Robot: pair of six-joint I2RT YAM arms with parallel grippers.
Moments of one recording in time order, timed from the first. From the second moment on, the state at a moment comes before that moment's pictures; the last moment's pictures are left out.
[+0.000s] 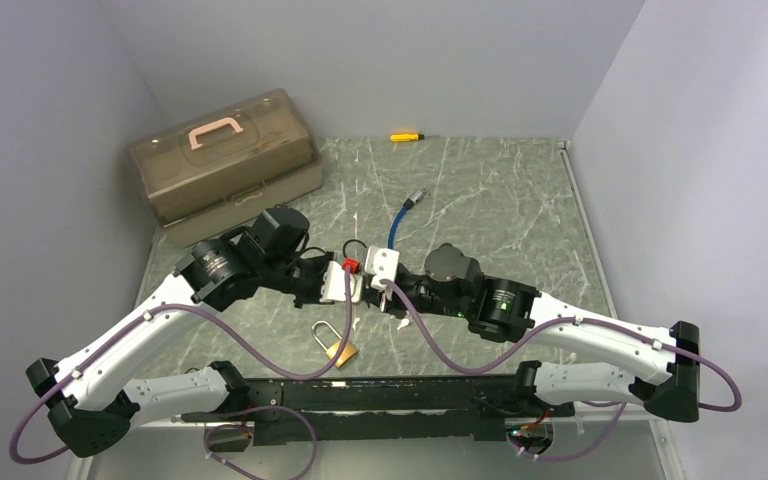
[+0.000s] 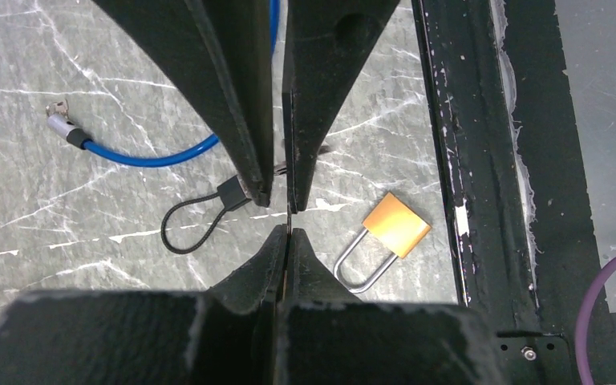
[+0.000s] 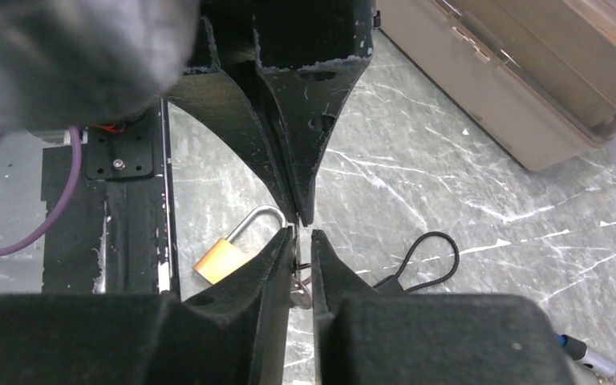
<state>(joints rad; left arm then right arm) -0.83 1.05 1.23 -0.94 0.50 0.79 1.17 1.06 0.95 -0.15 -0.13 -0.25</state>
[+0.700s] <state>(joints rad) -0.84 1.06 1.25 -0.93 0.53 0.79 1.17 1.04 0.94 -0.18 -0.08 -0.25</state>
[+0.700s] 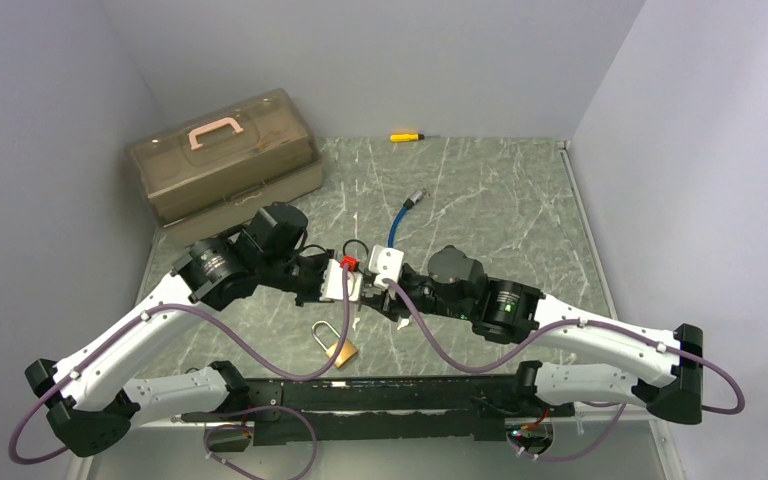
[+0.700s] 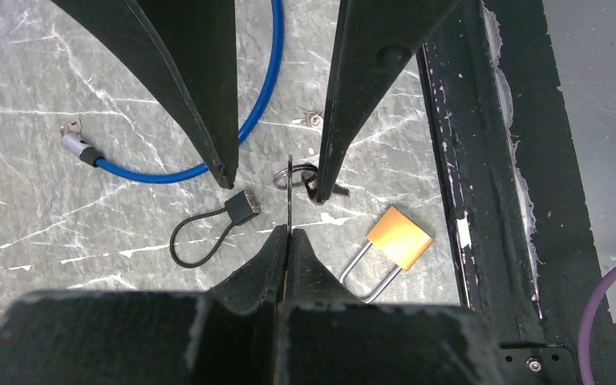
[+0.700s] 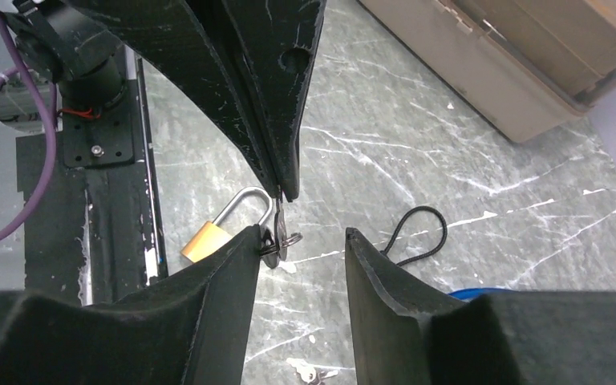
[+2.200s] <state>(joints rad) -0.84 1.05 1.26 -0.93 0.54 0.79 1.14 0.97 0.93 -0.19 -0.10 -0.24</state>
